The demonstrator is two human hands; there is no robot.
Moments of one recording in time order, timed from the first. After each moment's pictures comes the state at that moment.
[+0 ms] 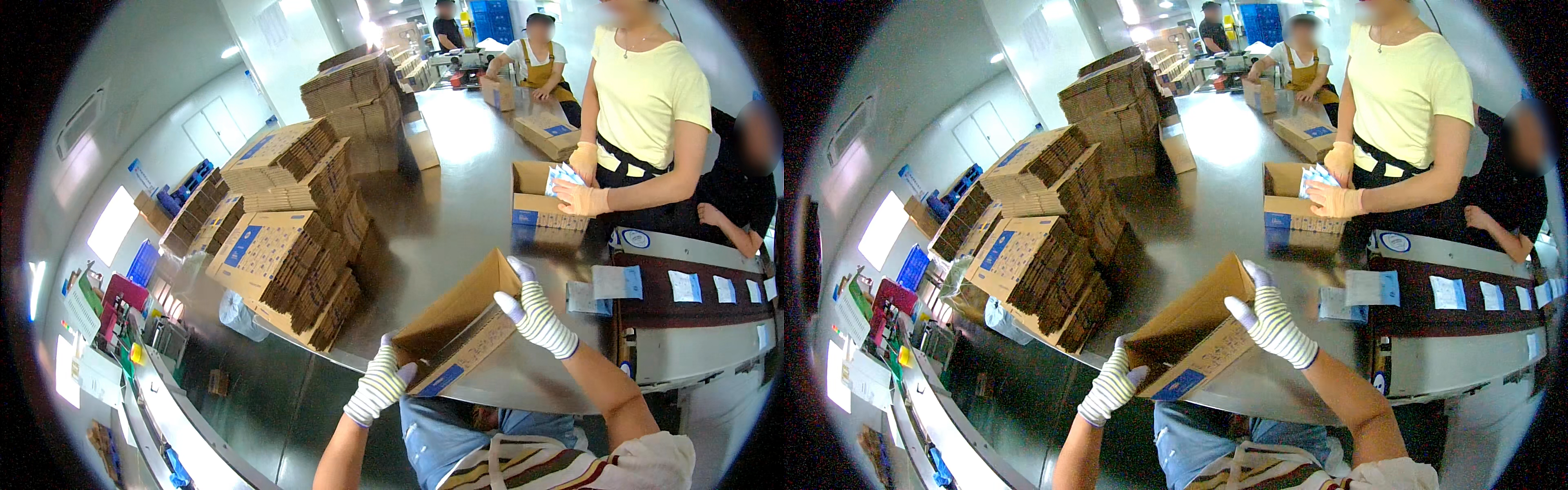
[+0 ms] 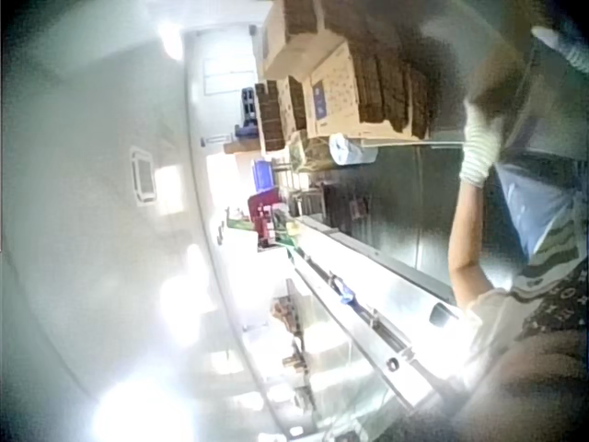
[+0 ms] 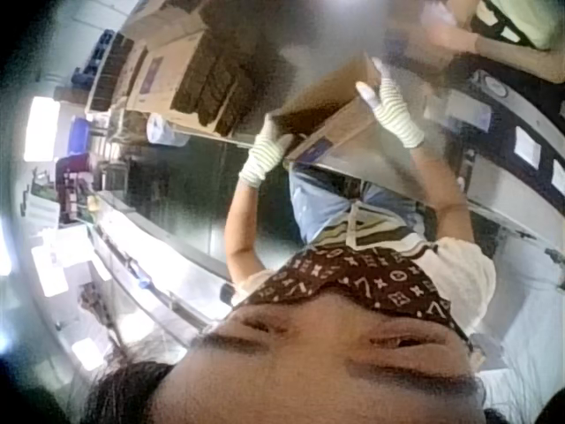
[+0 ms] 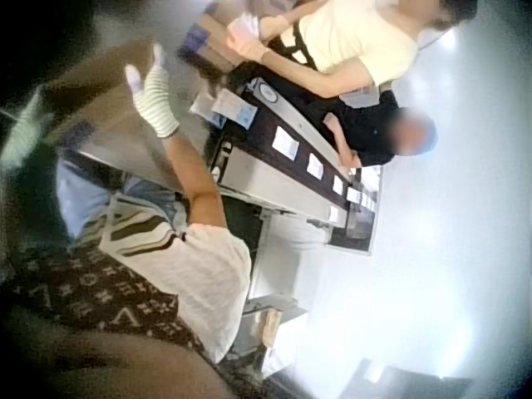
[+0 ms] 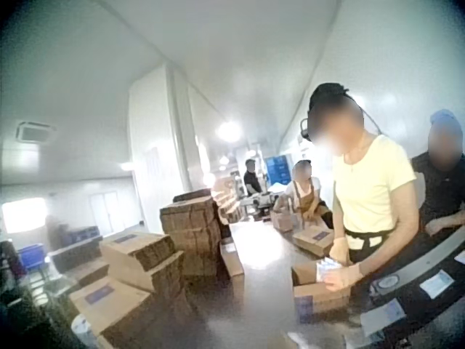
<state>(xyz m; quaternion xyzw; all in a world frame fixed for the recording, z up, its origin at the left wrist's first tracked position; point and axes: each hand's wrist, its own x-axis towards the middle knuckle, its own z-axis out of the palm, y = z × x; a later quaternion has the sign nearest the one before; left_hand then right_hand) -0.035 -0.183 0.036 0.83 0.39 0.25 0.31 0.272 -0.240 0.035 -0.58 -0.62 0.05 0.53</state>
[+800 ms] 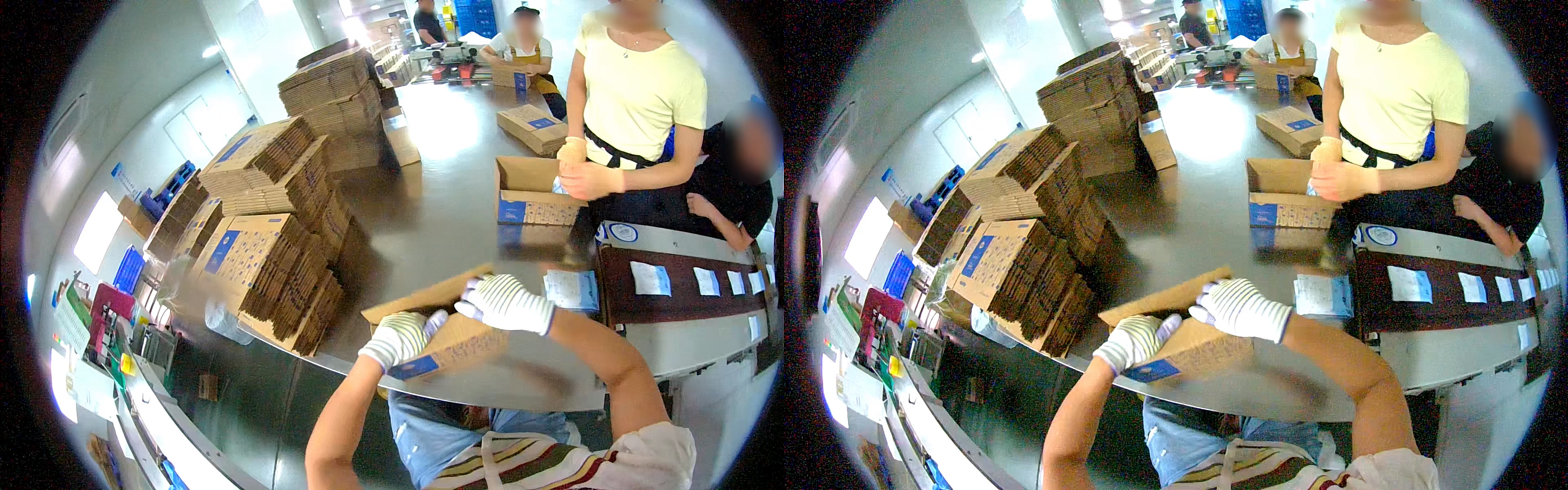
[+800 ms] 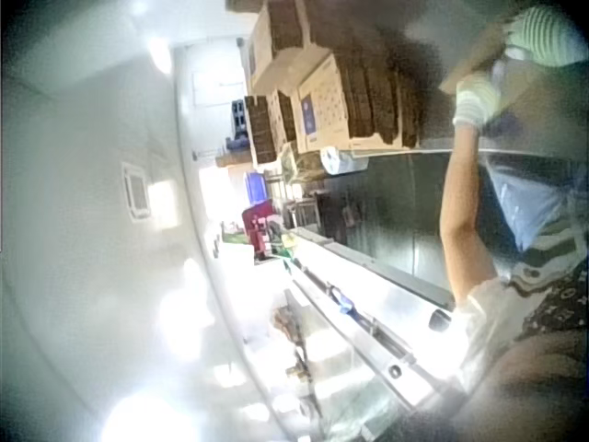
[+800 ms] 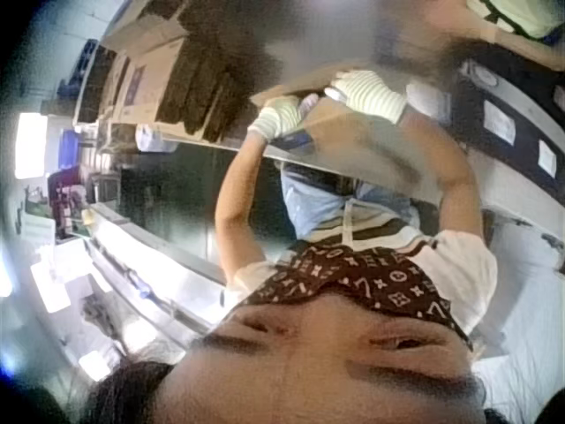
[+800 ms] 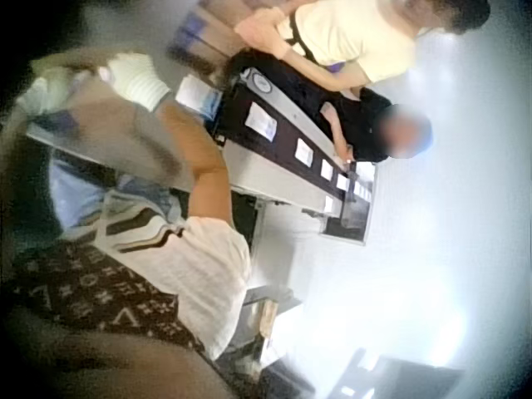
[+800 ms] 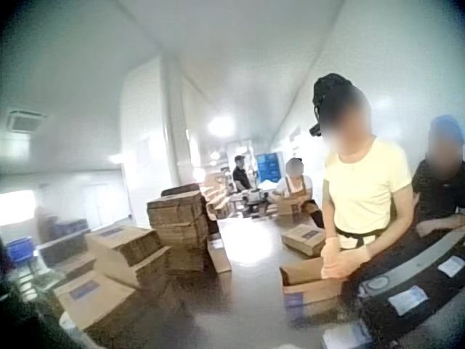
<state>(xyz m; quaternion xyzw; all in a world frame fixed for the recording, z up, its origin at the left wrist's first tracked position) 0.055 -0.128 0.059 0.93 0.32 0.00 0.18 0.273 -0.200 0.044 -0.54 -0.82 -0.04 0.18</state>
